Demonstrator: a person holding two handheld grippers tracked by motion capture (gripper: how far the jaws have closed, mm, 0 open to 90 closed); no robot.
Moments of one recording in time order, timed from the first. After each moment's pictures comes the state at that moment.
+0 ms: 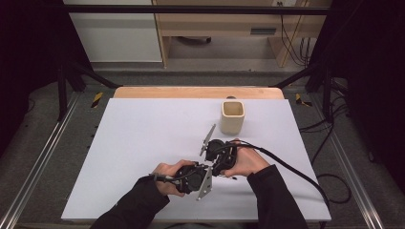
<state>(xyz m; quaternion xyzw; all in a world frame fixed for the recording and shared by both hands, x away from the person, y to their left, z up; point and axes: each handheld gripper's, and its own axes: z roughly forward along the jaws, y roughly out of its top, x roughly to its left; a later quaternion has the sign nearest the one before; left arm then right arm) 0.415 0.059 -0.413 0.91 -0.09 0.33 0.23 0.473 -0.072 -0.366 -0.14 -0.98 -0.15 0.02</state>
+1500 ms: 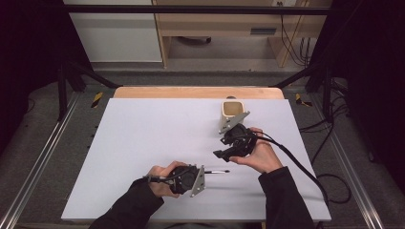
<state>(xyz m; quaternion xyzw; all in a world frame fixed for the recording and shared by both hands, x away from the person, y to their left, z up) 0.419 0.078 -0.423 0.93 -0.05 0.29 0.22 0.484 -0.120 -0.342 -0.25 -0.91 -0.31 -0.11</state>
